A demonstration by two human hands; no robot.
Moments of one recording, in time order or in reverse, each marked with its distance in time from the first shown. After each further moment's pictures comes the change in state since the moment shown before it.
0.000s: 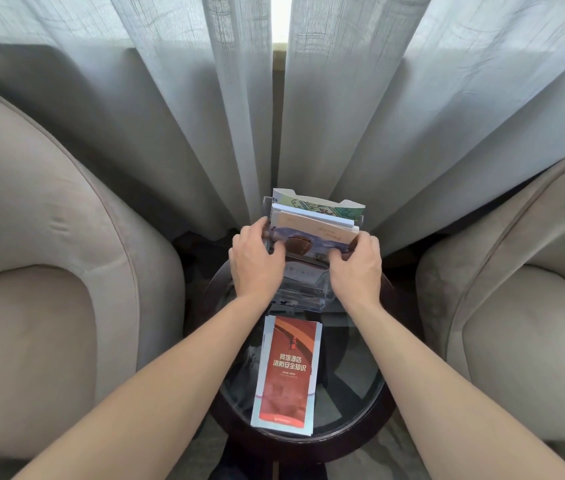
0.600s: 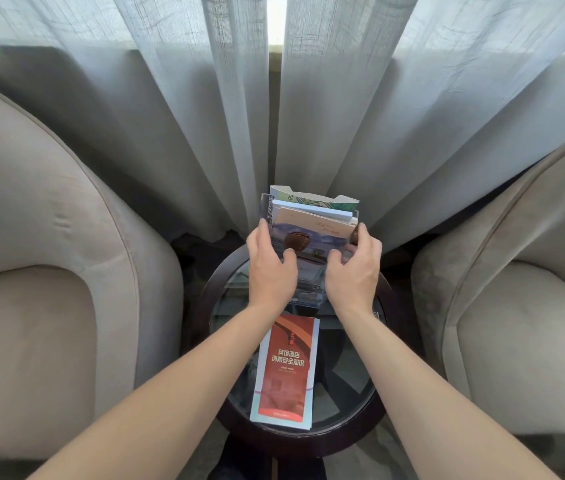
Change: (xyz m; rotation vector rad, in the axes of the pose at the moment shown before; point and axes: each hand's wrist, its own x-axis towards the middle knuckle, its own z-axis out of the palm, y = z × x) left_hand -0.036 0.018 0.000 -0.272 -0.172 -0.055; right_hand -0.025 0.001 -0.002 0.126 0.110 -0.041
